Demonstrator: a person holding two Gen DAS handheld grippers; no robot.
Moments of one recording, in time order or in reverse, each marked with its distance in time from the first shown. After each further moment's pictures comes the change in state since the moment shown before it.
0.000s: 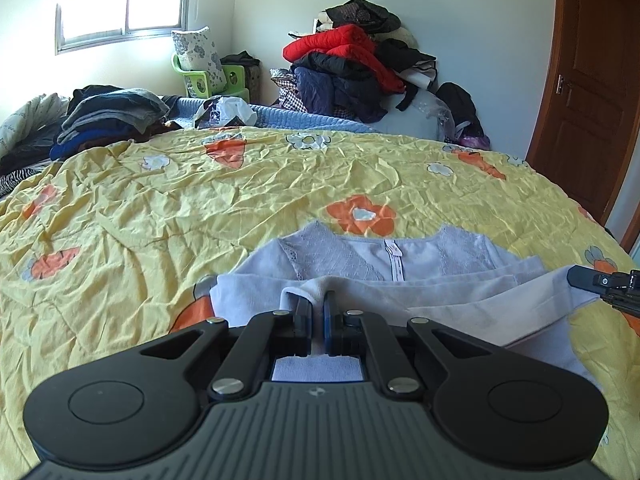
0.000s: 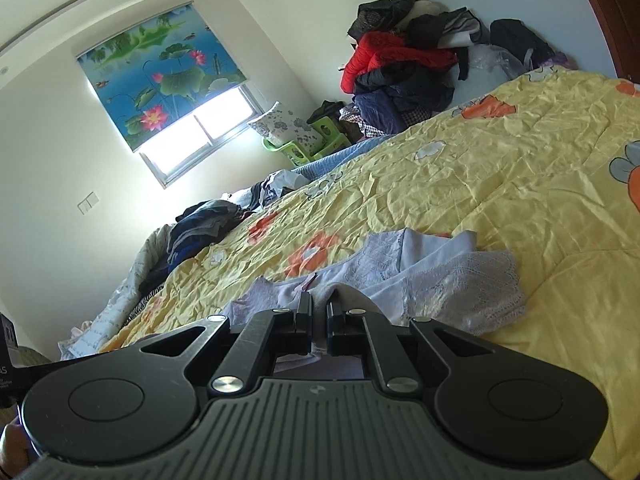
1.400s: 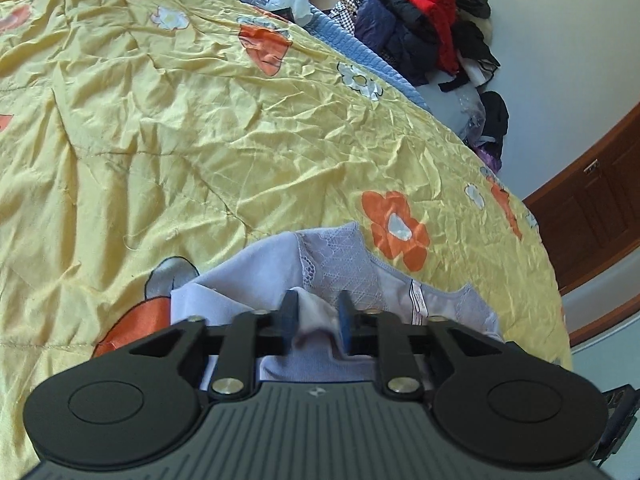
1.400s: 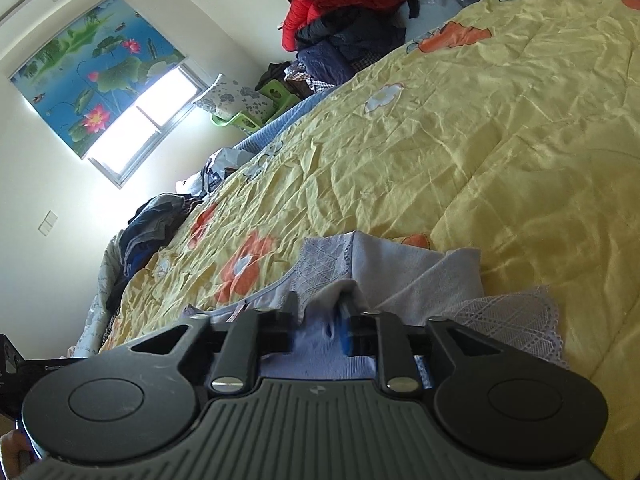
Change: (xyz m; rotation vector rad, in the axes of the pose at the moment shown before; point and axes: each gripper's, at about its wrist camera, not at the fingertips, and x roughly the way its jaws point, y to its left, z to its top) left arm 0.121 0.083 0.043 -0.484 0.271 -0.171; right arm 0.114 -0.058 0.032 0.177 0.120 -0.075
